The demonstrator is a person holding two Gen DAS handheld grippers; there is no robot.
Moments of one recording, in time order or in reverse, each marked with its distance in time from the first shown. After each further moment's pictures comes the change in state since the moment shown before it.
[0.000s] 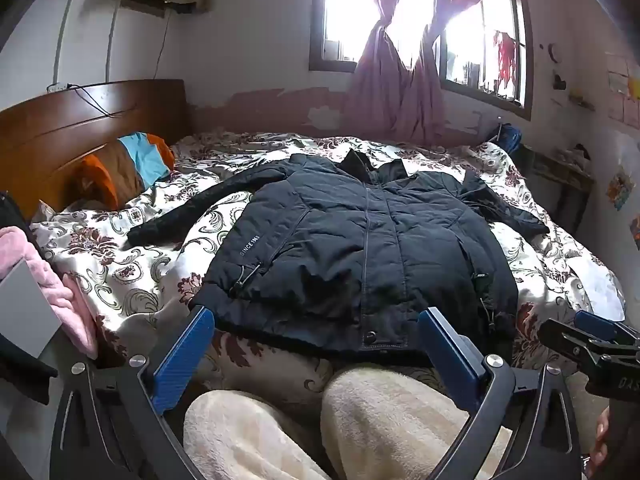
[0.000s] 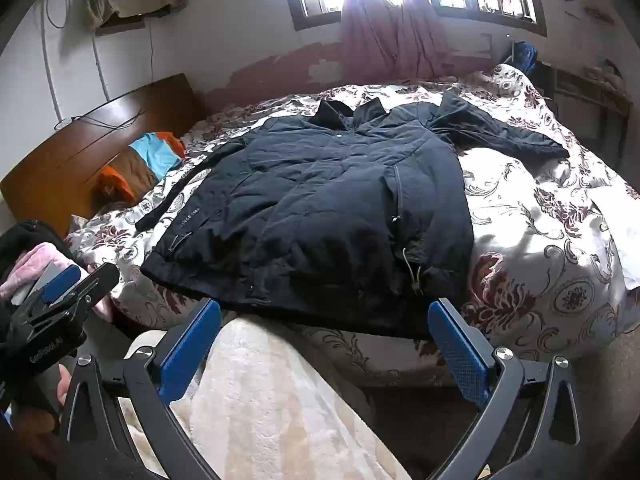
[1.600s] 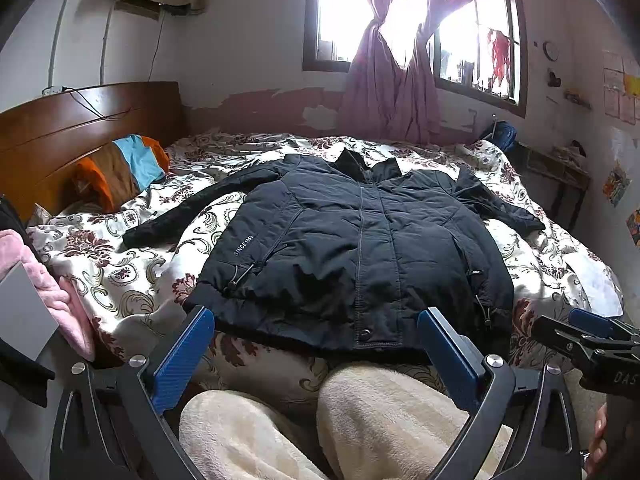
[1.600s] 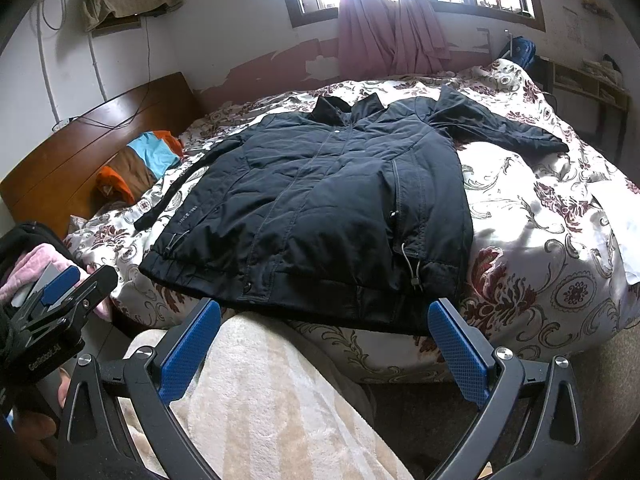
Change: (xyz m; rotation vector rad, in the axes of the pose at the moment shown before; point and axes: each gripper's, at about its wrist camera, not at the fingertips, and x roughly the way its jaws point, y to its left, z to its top) left arm -0.002 -0.003 0.001 0.013 0.003 -0.001; right arm 0.005 -0.002 0.000 0.005 0.005 0.001
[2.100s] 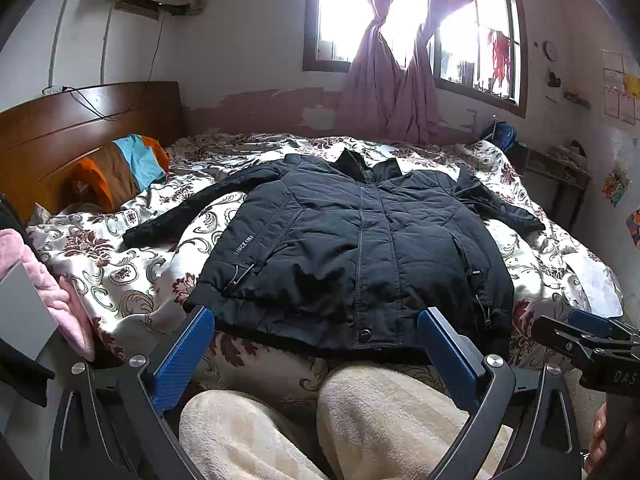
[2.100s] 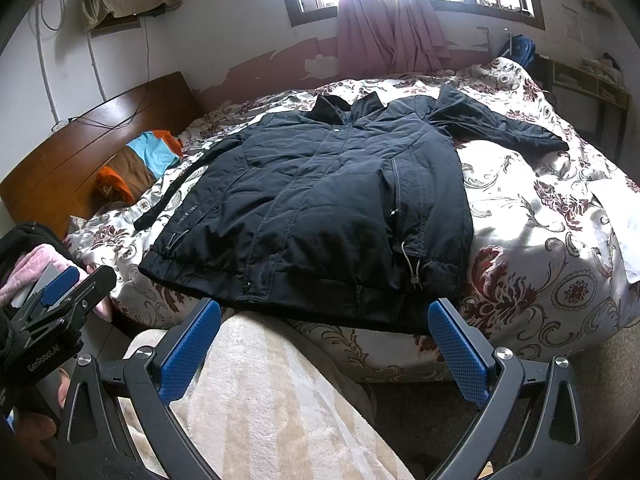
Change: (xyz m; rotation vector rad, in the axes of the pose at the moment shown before) left arm 0.000 0.000 0.000 0.000 -0.001 -0.001; right arm 0.002 -0.001 0.000 0.001 0.003 0.000
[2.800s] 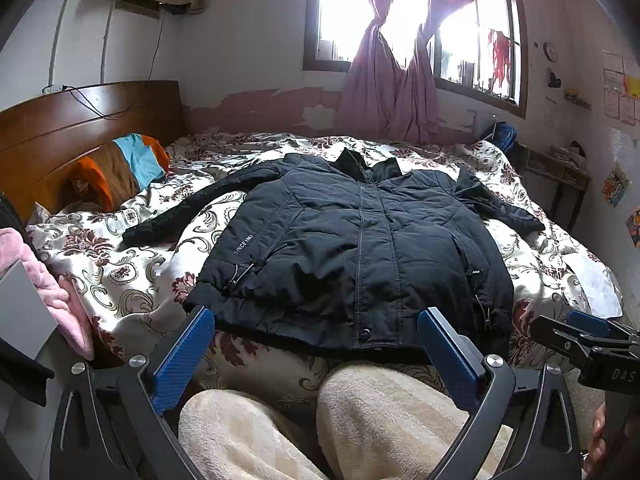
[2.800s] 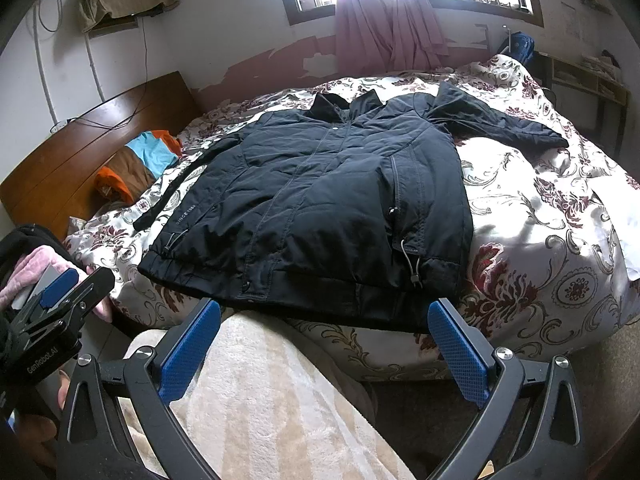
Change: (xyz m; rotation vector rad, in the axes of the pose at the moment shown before) left arm 0.000 0.000 0.000 -0.001 0.000 -0.001; right arm 0.002 0.000 0.001 0.001 0.004 0.000
